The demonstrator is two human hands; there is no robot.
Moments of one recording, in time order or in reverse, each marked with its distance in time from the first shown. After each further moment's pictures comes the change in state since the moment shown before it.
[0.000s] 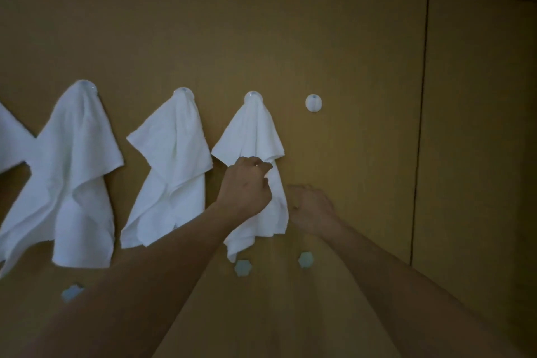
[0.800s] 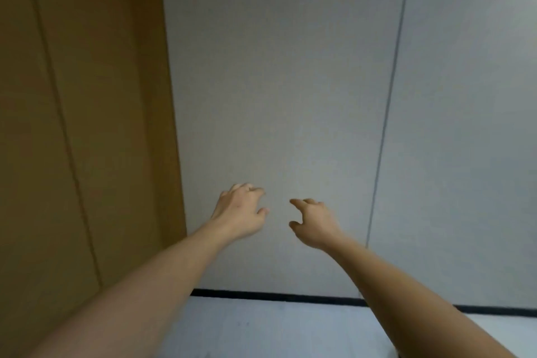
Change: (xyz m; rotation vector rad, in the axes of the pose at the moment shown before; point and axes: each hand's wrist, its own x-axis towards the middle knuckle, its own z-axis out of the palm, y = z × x) left_hand -0.318 0.469 -0.113 -0.820 -0.500 0.822; right_hand -0.680 -0.048 -0.199 -0.589 0.191 1.243
